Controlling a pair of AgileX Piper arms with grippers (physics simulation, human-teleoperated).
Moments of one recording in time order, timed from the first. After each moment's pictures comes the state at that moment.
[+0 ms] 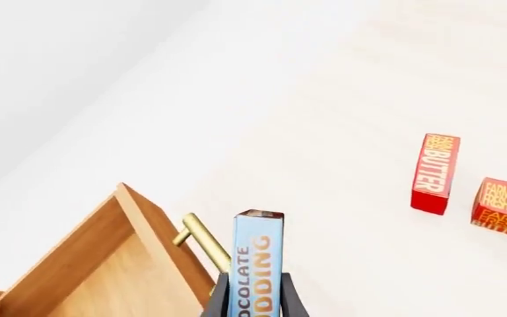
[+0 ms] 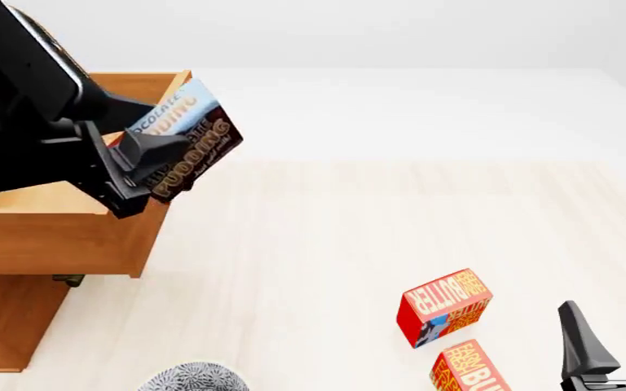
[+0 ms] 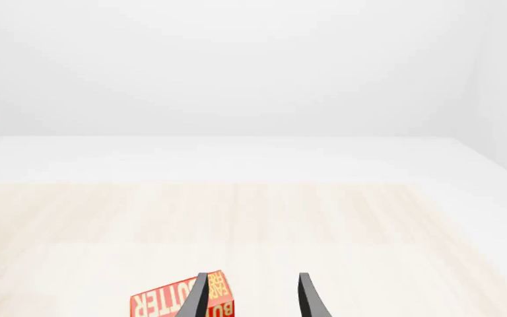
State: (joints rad) left arm -0.55 1.00 -1.22 0.73 0.40; right arm 0.00 0.01 -0.01 0.00 0.00
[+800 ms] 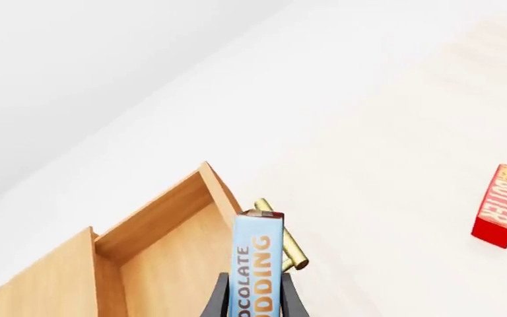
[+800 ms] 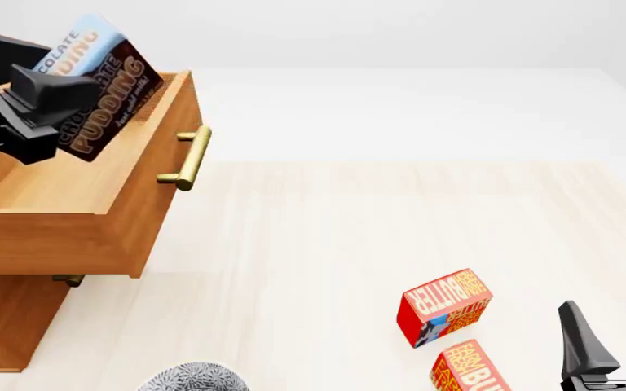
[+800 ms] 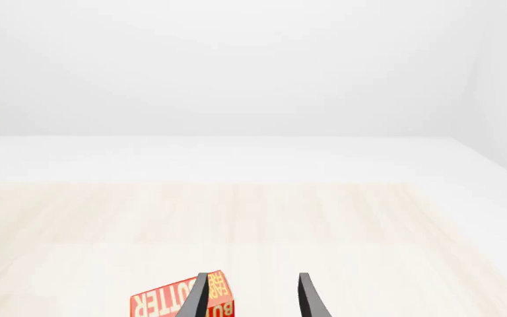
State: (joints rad) left arm -0.36 0.95 -1.34 0.81 0.40; right arm 0.00 0.01 -0.01 0.00 0.00
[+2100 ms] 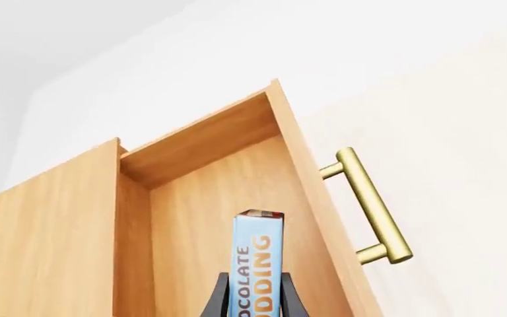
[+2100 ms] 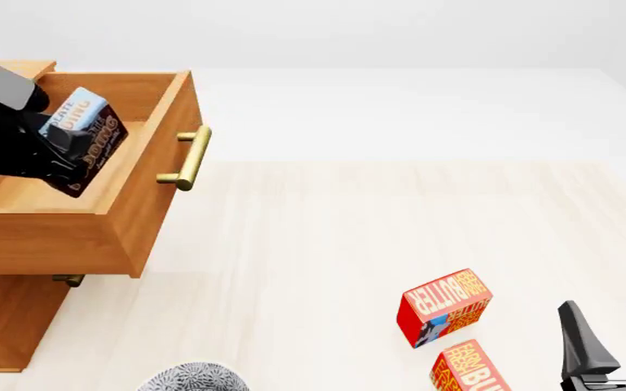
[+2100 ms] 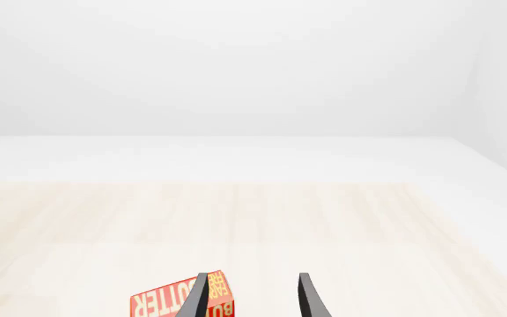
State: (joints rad) left arm -0.07 1.06 -1.10 0.60 0.40; right arm 0.00 0.01 -0.01 0.00 0.00
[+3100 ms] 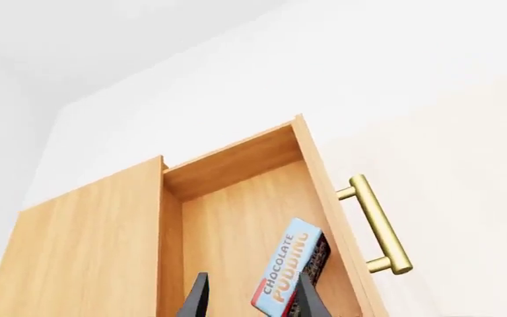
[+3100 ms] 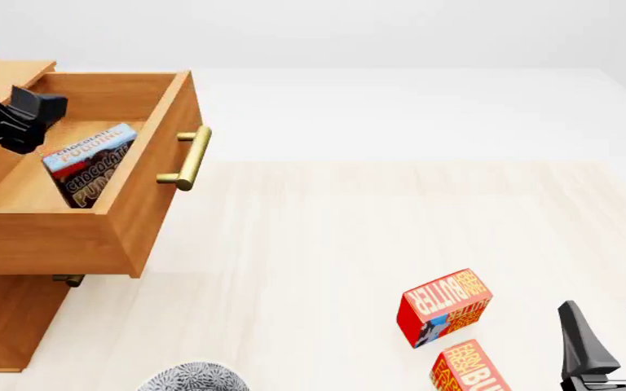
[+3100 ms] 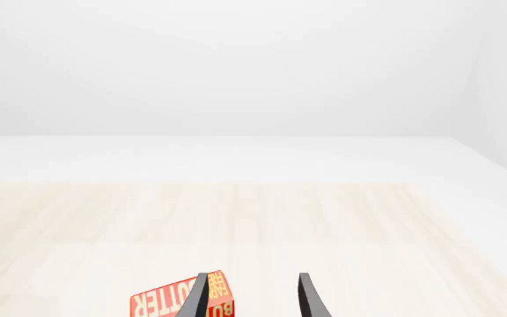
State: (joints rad) left arm -0.04 1.01 -1.24 0.68 0.38; right arm 0.00 0.01 -0.01 0.00 0.00
